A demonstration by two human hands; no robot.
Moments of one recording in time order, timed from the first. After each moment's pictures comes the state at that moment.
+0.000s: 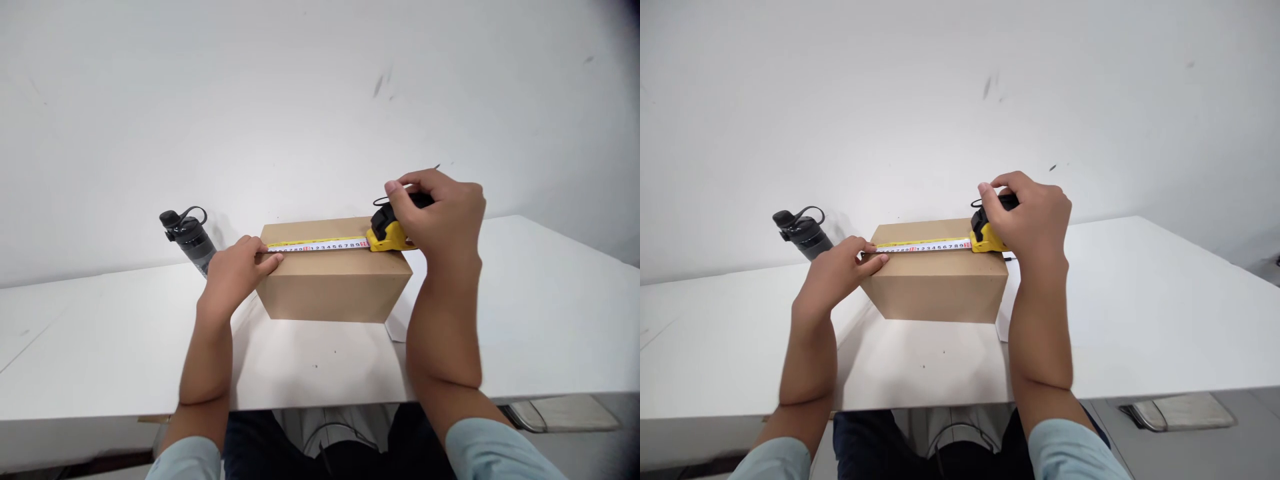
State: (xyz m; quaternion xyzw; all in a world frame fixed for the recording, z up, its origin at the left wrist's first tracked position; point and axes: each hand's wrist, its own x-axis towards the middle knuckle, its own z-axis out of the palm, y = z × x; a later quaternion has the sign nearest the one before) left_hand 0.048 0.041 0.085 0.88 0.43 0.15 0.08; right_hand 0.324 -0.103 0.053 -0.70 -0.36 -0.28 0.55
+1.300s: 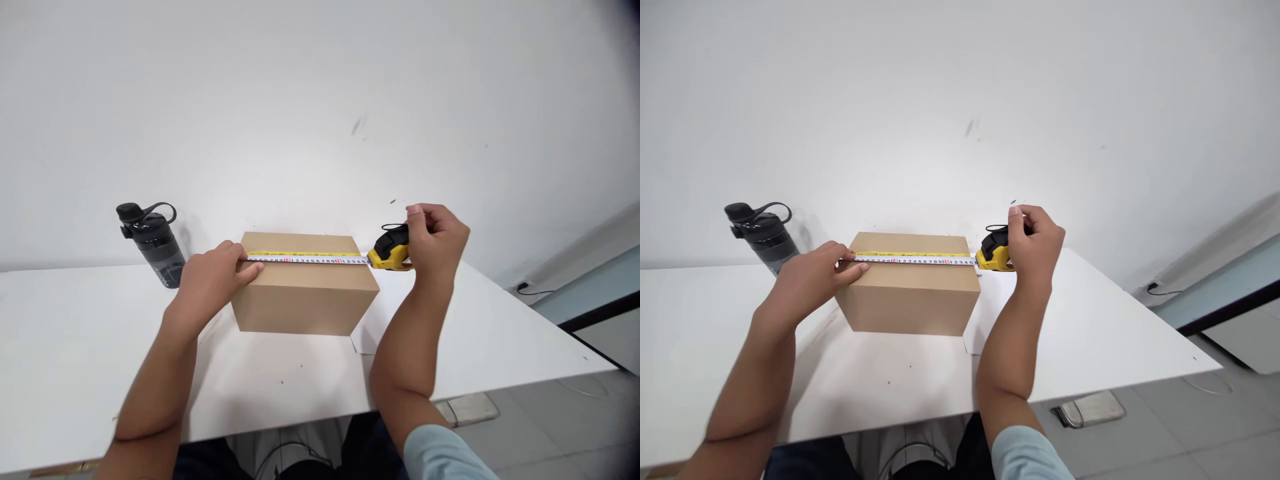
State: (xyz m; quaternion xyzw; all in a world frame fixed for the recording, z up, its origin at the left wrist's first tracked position) left_hand 0.053 0.054 0.080 0.91 0.40 0.13 0.05; right_hand 0.374 -0.125 0.040 -0.67 -0.27 -0.27 0.64
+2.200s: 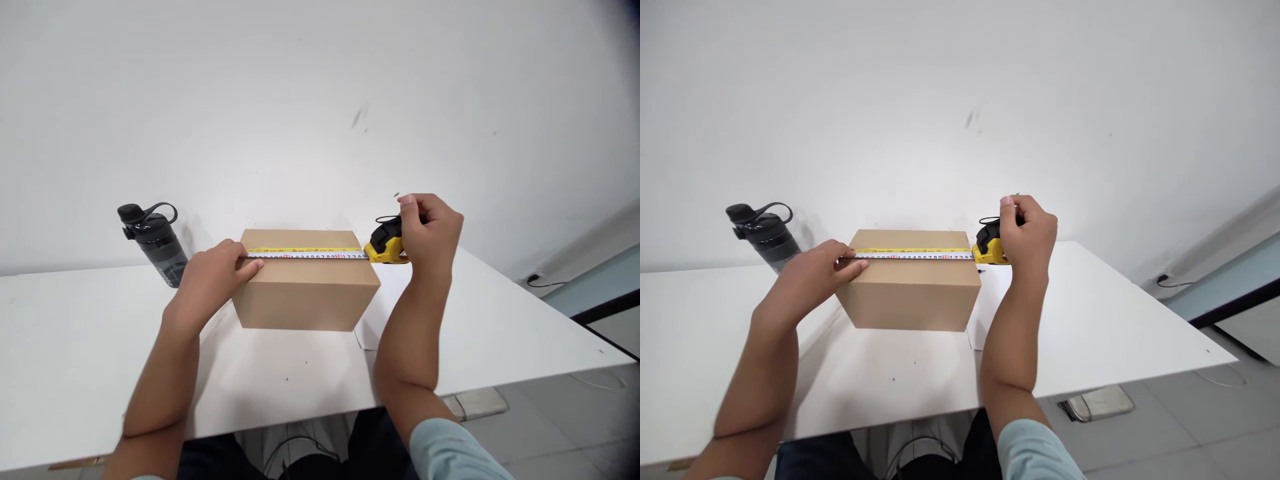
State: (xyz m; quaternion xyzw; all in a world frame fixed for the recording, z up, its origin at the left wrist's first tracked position) left_hand 0.051 0.052 0.081 0.91 0.38 0.15 0.06; right_hand 0.363 -0.118 0.046 -0.69 -0.30 -0.28 0.59
